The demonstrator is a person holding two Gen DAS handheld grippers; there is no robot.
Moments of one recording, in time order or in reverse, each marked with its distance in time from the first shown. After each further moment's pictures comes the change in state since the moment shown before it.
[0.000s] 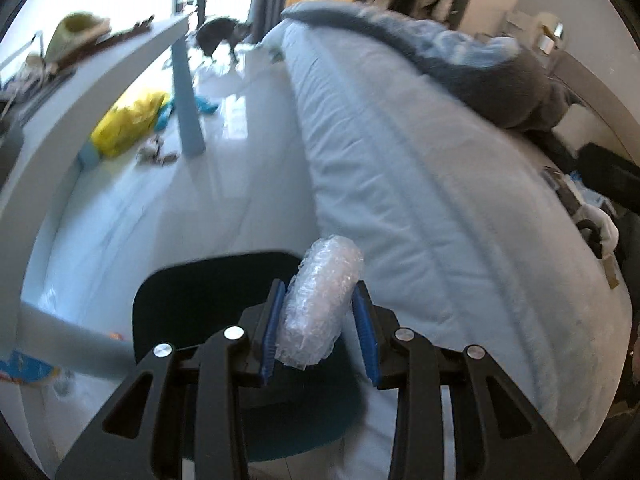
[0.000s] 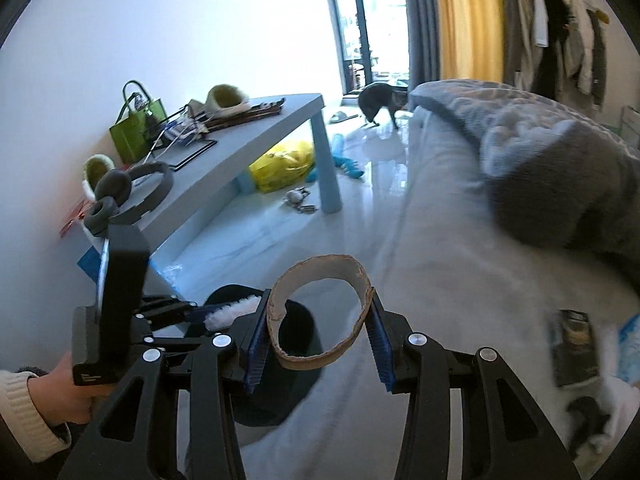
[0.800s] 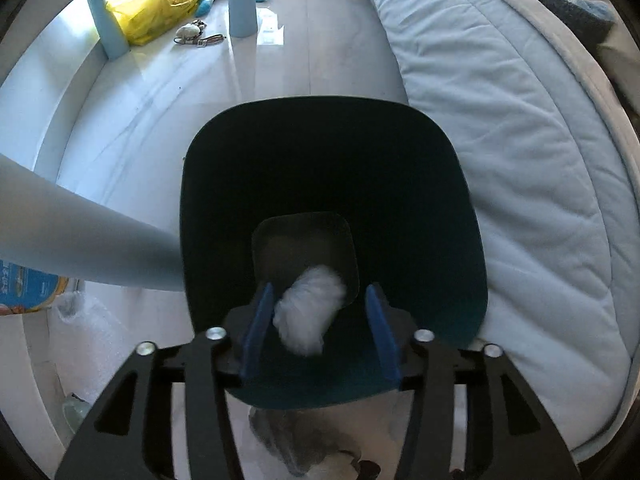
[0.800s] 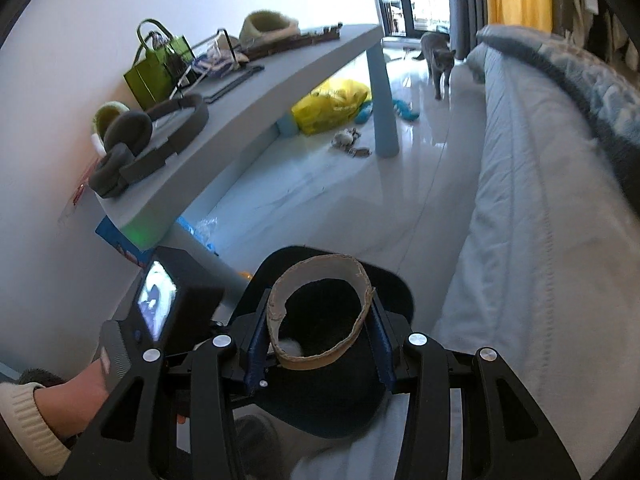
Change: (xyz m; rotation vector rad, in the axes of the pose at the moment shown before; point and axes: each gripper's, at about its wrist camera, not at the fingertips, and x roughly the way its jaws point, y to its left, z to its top) left arm 0.040 0.091 -0.067 -0.099 0.331 0.063; right arm 0.106 0.079 -0.004 0.002 0.225 0.117
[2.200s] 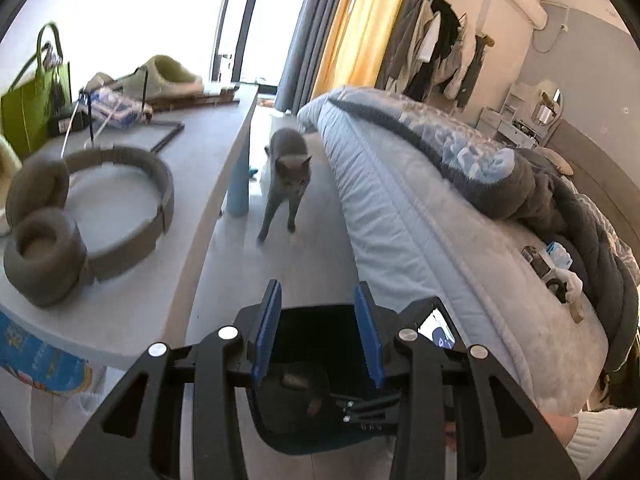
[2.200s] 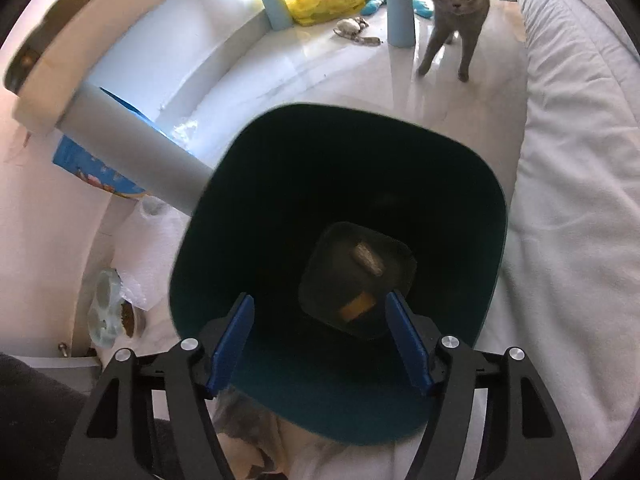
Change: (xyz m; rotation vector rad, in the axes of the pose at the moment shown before) left arm -0.185 0.007 0.005 0.034 -0.611 -0.099; right arm 0.121 0.023 -0.056 0.012 0.318 -0.016
